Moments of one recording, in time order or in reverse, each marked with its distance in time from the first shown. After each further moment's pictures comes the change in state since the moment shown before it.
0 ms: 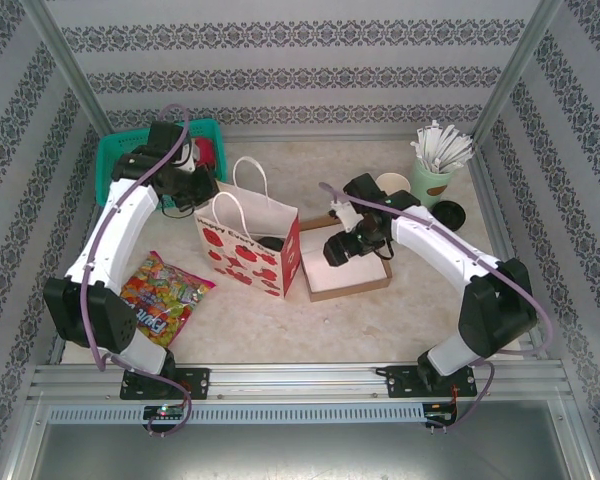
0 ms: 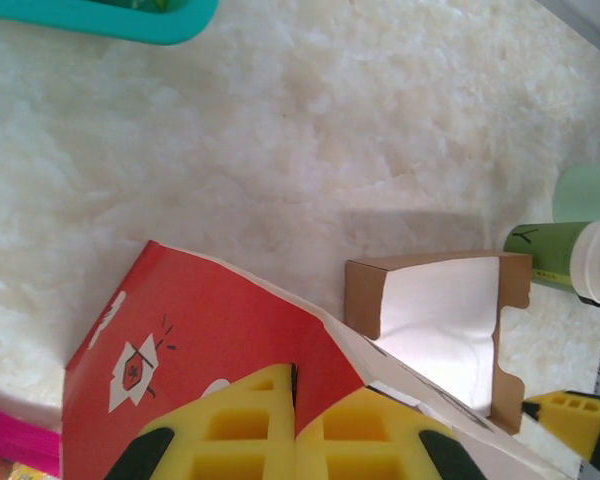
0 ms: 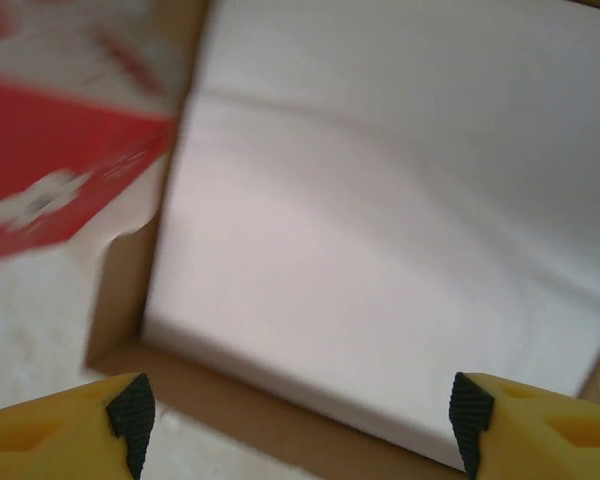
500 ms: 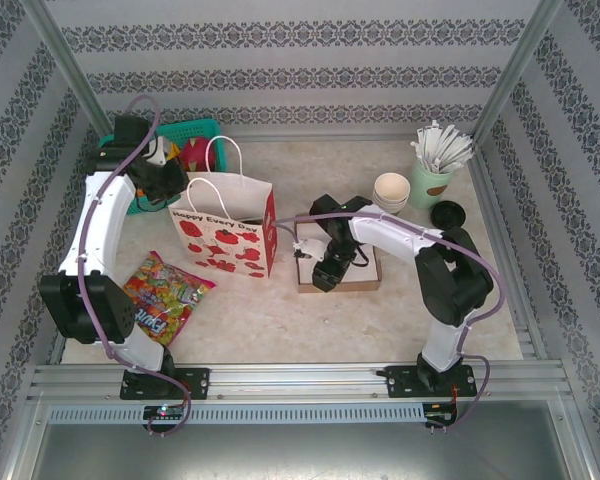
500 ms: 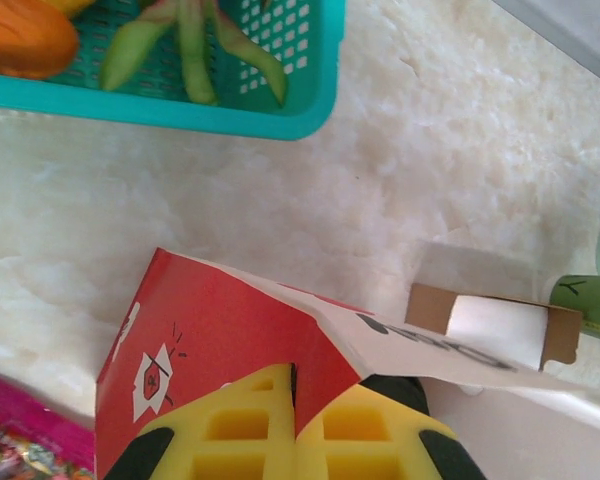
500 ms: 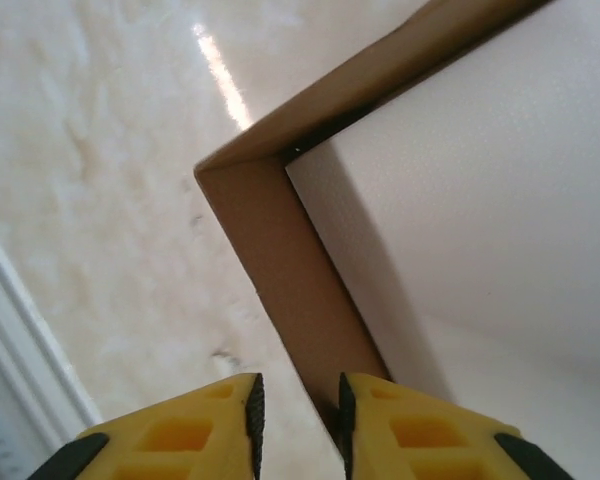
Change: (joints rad) left arm 0.169 0.048 0.049 -0.026 0.041 0.144; right arm 0.133 0.251 0.082 -0.166 -0.232 -0.512
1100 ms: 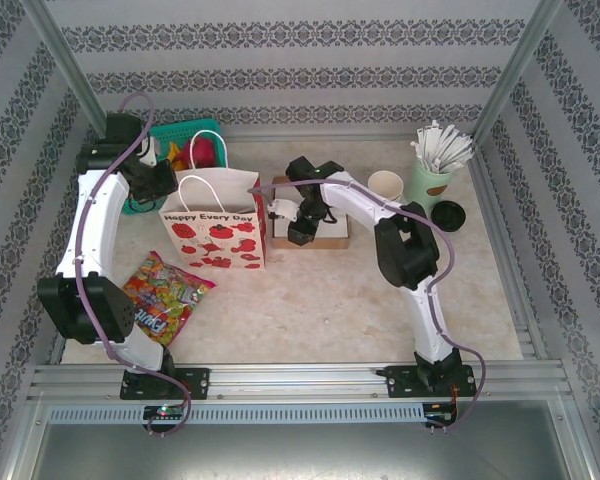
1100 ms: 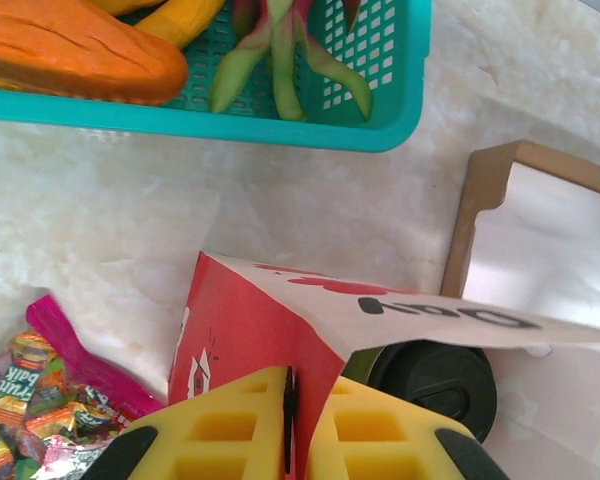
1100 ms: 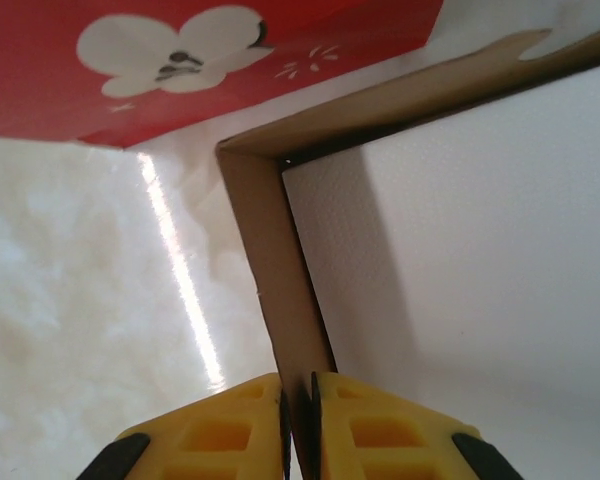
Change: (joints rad) left arm 0.050 0.001 0.051 -0.087 -0.112 0.108; right arm -0.043 0.403 0.552 0.012 0.048 -0.204
